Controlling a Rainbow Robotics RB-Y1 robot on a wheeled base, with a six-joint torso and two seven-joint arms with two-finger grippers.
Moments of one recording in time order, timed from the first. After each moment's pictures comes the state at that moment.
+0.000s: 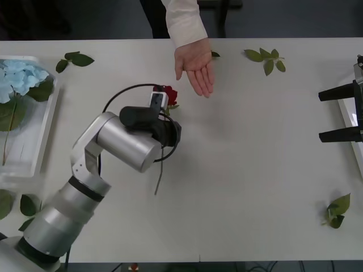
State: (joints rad) right arm -0.33 -0.76 -0.38 -1.70 -1.57 1.72 2.68; left arm -0.42 0.21 -0.43 -1.62 0.18 1.04 -1.14
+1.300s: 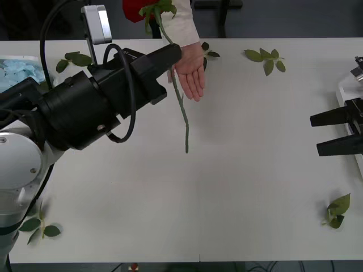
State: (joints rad) right arm -0.27 -0.74 -0.36 -1.70 -1.77 1.79 2.28; left arm -0.18 0.41 -0.21 -2.22 1.36 0.53 -1.83
